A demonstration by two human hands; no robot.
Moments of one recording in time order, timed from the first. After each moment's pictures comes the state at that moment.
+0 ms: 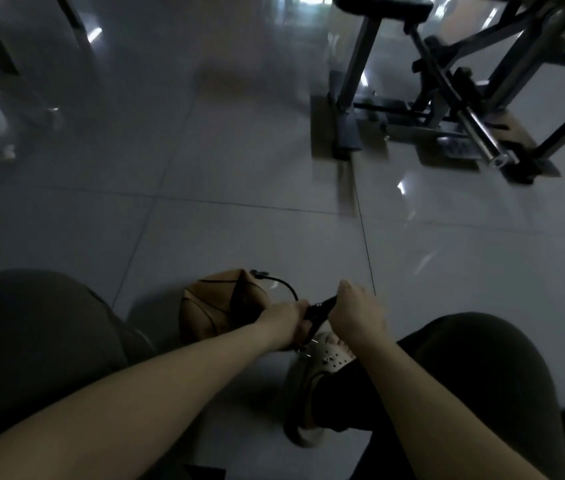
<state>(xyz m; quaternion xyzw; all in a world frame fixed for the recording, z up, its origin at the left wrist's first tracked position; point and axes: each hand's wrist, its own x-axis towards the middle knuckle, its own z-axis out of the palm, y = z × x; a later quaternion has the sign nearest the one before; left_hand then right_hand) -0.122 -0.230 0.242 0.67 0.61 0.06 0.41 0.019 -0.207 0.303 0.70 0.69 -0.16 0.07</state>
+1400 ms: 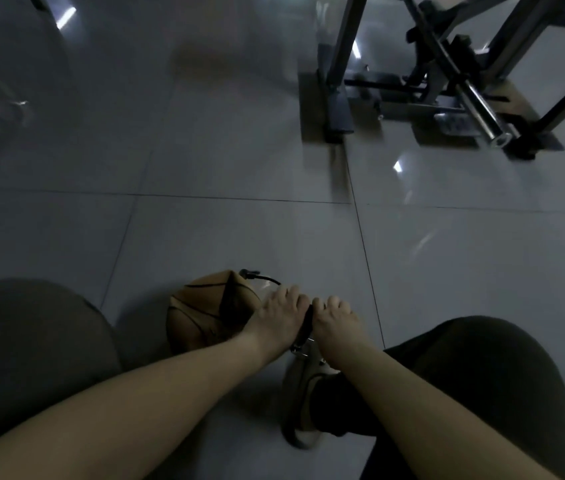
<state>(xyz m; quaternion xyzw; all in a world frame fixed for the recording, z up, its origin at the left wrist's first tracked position) -0.110 -0.201 0.204 0.85 0.53 -0.03 0.04 0.026 -0.202 0.259 0.56 0.80 -0.12 0.20</state>
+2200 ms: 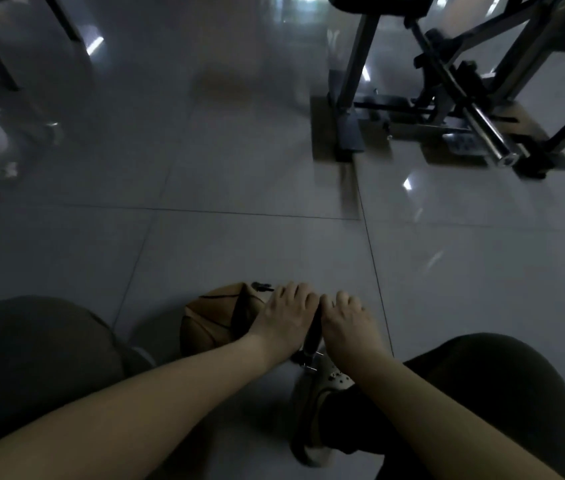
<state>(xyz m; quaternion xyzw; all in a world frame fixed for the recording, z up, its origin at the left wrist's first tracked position) -0.122 -0.207 0.258 0.84 0.54 0.05 0.00 0.018 -0.203 0.294 0.56 0.82 -0.06 0.10</state>
